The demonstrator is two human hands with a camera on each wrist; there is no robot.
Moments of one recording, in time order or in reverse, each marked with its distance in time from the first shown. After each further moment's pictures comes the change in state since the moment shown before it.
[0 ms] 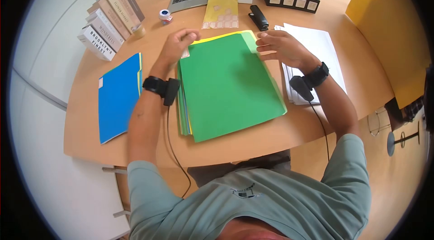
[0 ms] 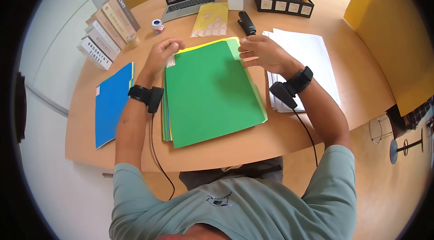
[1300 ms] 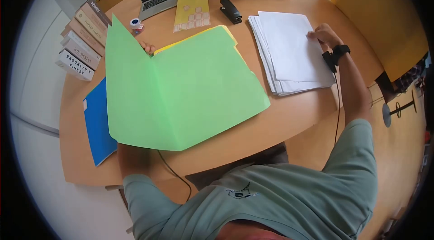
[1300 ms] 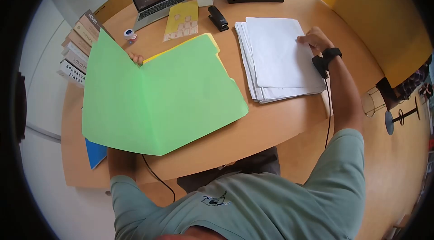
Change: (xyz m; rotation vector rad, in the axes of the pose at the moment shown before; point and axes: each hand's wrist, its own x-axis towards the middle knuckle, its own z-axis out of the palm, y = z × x) left_hand 0.009 -0.089 -0.034 -1.050 -0.088 0.415; right_hand -0.071 0.015 -0.255 -0.902 0.581 0.217
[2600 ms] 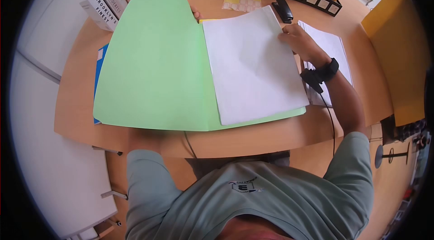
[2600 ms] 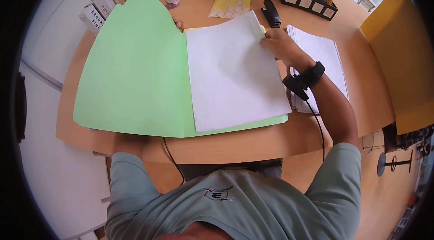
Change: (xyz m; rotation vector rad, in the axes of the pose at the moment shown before) left_hand 0.000 0.026 0.004 -0.008 -0.068 -0.034; right_hand -0.083 -0.244 0.163 0.161 -0.321 -0.299
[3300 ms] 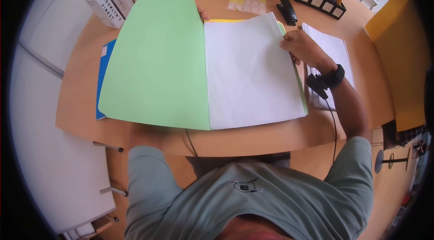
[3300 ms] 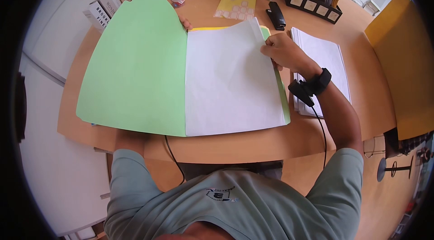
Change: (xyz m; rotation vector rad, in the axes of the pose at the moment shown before) left_hand 0.010 0.002 0.001 0.041 0.003 -0.021; right_hand -0.015 -0.014 -0.002 -0.079 -0.116 -0.046
